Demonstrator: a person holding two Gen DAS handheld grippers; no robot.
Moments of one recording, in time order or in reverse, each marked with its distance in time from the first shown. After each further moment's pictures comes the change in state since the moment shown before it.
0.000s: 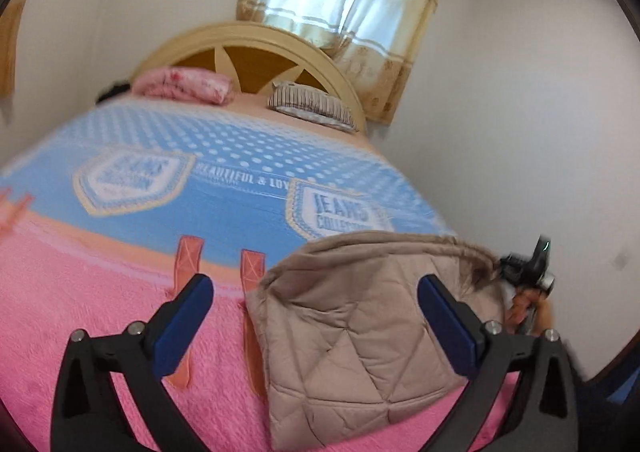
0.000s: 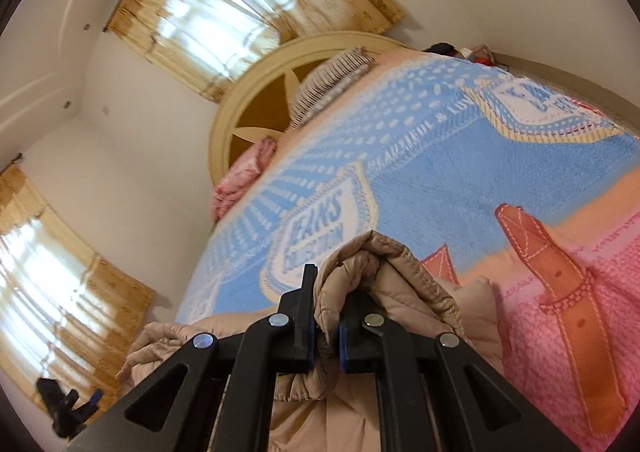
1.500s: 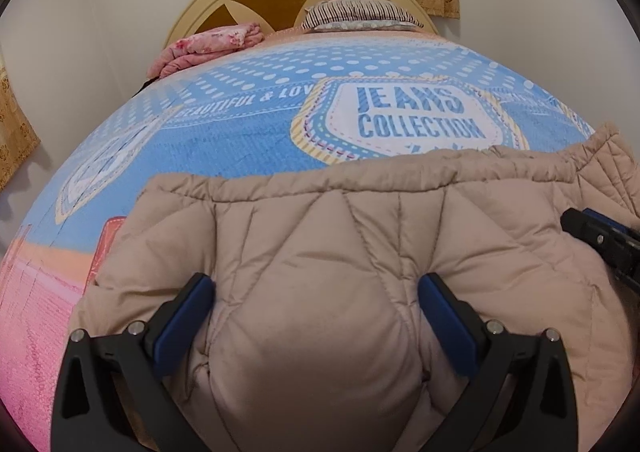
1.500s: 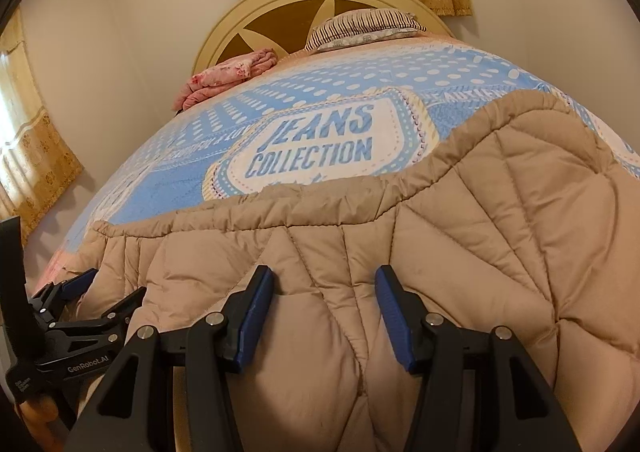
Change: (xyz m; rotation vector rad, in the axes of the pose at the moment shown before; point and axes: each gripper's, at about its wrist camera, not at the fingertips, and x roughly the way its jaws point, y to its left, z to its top) left arm 0.292 -0.067 -0.060 0.185 0.246 0.440; right arm 0.161 0.069 -0.104 -0.426 0.167 -0.187
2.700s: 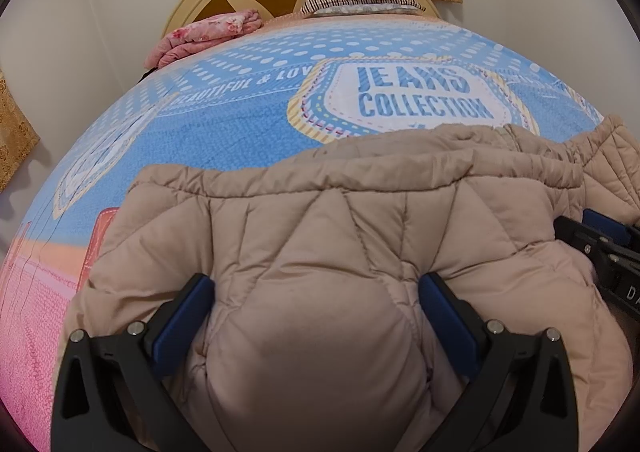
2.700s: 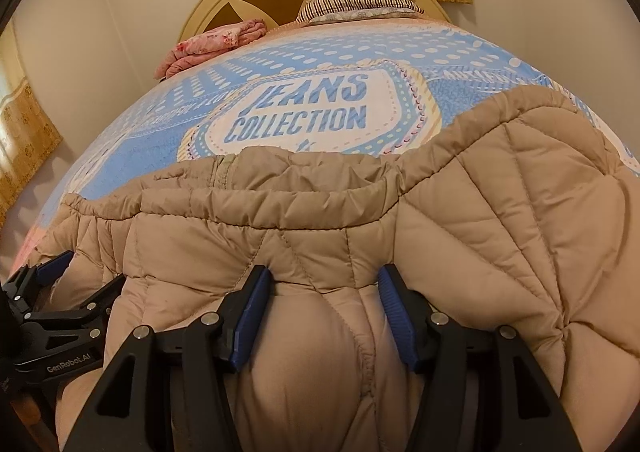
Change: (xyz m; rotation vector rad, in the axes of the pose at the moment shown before) left arm 0.015 -0.003 -0.001 0.016 0.052 0.011; right arm 0.025 0.010 -0.005 -0.050 0.090 -0.091
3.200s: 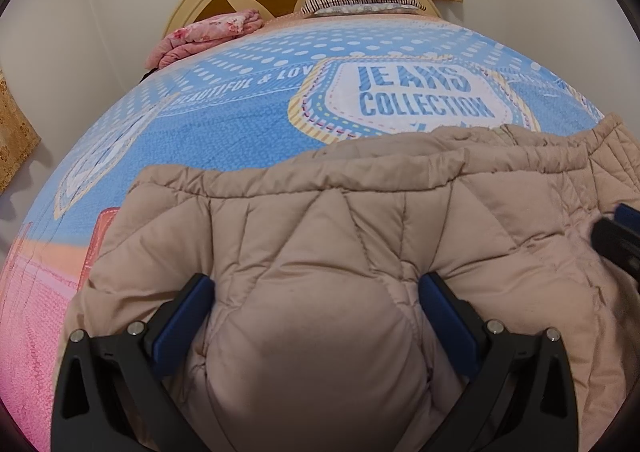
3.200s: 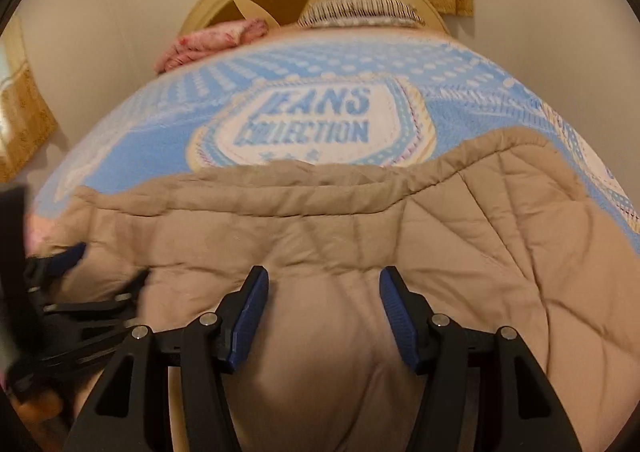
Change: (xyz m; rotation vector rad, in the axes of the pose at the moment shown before) left arm 0.002 0.001 -0.001 0.000 0.001 -0.001; right arm -0.048 0.027 -0.002 -0.050 -0.042 -0.017
